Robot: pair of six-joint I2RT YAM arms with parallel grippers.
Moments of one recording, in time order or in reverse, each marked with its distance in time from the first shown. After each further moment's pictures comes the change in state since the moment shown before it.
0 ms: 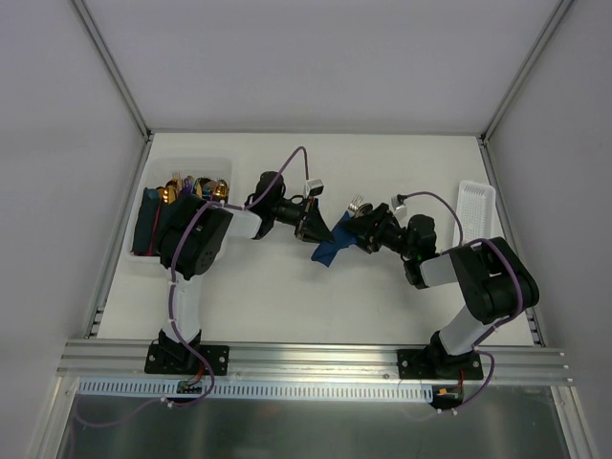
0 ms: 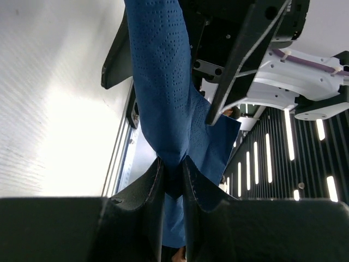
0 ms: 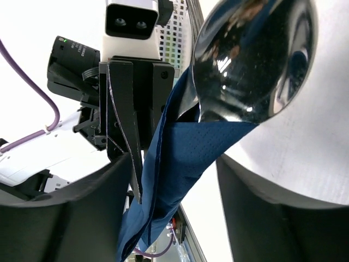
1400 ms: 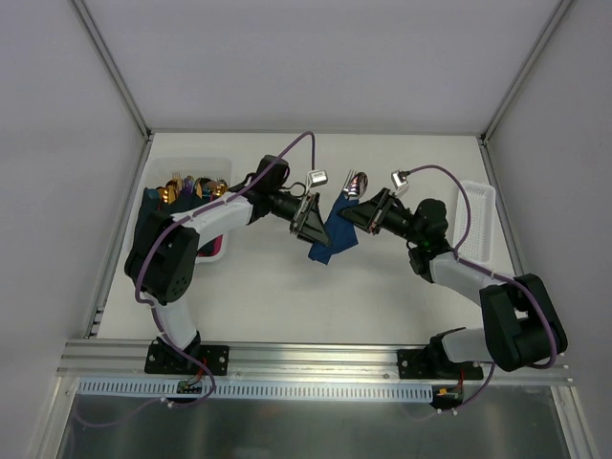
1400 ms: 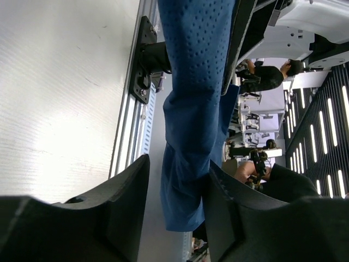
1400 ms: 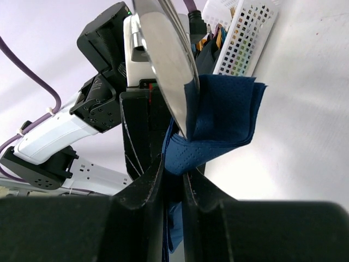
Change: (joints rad) left arm -0.035 -0.264 0.136 -0.793 0.010 0.685; right arm 0.037 -0.286 0.127 -0.201 -0.061 -0.044
